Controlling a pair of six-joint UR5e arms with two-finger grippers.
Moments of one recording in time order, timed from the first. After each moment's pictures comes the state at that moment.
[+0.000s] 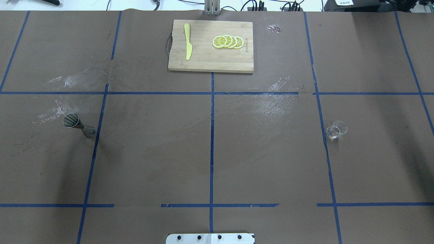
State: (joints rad) left arm -1.57 -1.47 -1.67 -2.35 -2.42 0.13; right arm 1.50 -1.56 1.71 -1.40 2.28 0.04
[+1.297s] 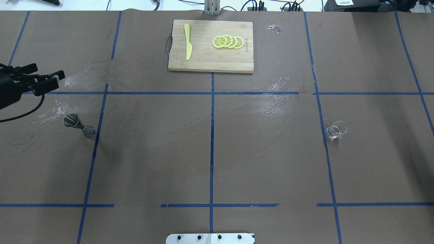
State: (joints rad) left arm -0.71 -1.45 -1.91 -2.74 -1.33 -0.91; right arm 1.50 -1.57 1.71 -1.33 2.29 0.07
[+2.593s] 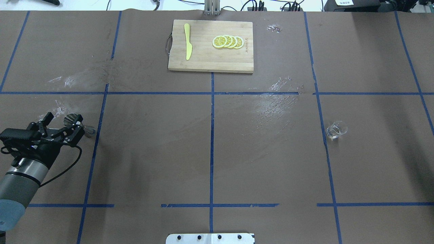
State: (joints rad) left arm -0.24 -1.42 -1.74 -2.77 -0.58 -1.11; right arm 1.50 -1.60 1.72 -1.32 2.29 0.07
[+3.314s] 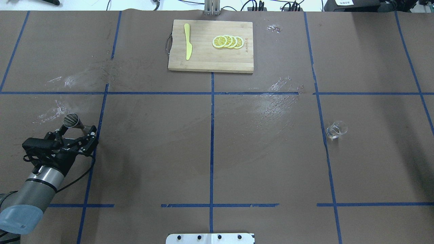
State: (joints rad) left arm -0.20 -1.49 -1.64 -2.76 -0.58 -1.12; right arm 1.50 -1.60 1.72 -1.31 2.29 0.07
